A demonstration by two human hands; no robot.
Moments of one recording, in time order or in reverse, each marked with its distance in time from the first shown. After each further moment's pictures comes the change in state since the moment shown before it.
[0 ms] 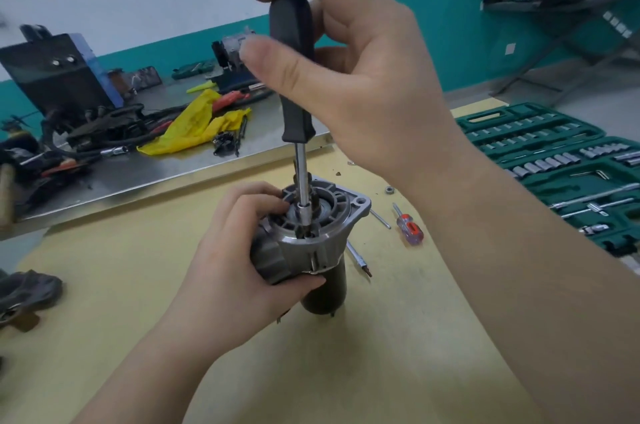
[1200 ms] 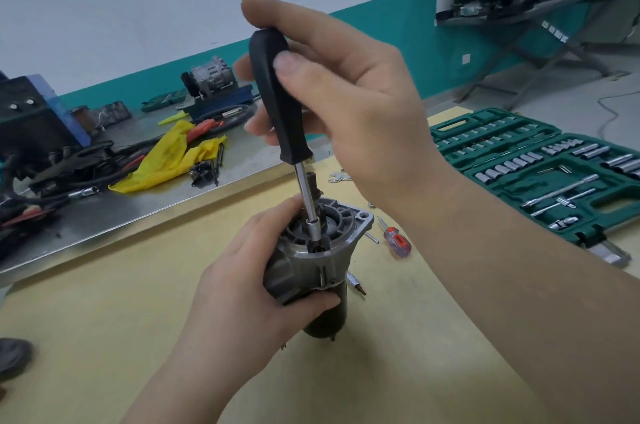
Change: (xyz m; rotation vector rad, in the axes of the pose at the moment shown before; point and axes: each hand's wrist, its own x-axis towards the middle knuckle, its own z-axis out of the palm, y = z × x) left_hand 0.012 0.016 0.008 0.054 -0.136 -0.012; right_hand -0.005 0.009 -0.002 0.338 0.134 0.113
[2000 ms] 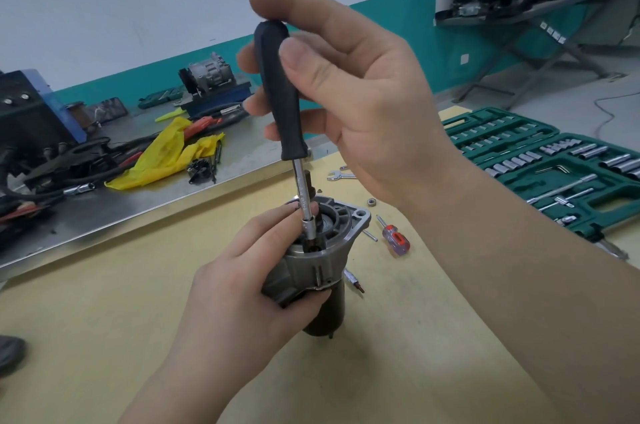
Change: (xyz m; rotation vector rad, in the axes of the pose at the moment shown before) left_hand -0.003 -0.004 0.001 0.052 0.073 0.074; right_hand -0.001 -0.005 -0.005 0.094 -0.045 0.071
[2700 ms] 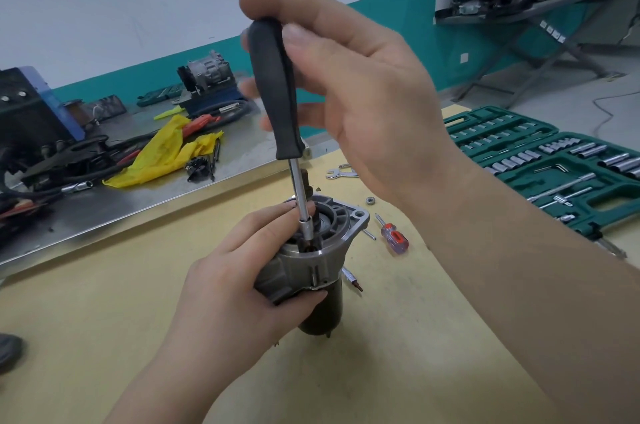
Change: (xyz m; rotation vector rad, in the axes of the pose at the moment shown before) left_hand 0.002 -0.008 -0.003 -0.026 -0.017 0.026; right_hand 0.002 -0.001 0.001 -0.035 0.010 -0.001
